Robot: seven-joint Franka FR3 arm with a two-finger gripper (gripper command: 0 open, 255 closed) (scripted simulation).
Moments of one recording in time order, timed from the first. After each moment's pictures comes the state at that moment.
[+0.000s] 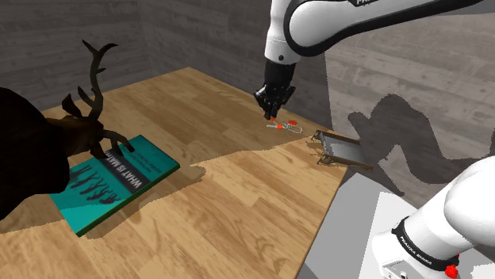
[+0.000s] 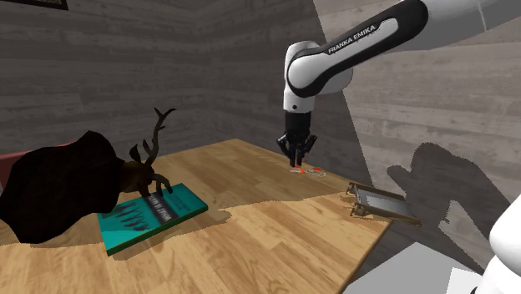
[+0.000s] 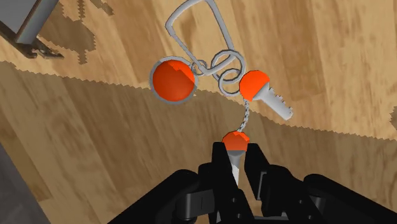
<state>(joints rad) -0.09 -0.15 0.39 -2.15 0.06 2.01 0.38</state>
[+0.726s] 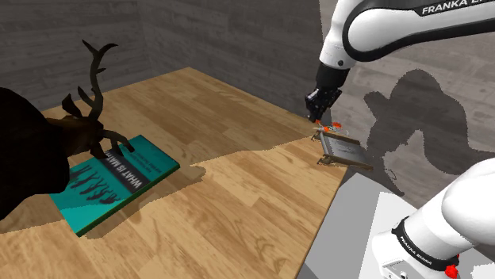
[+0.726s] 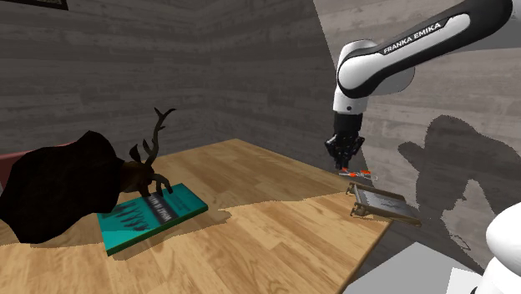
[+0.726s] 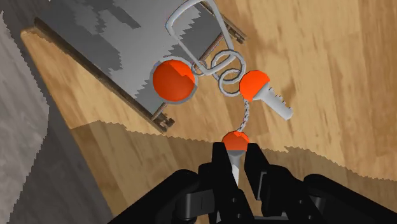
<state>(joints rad) -0.14 -0.48 0.22 -2.47 0.10 1.99 0.12</state>
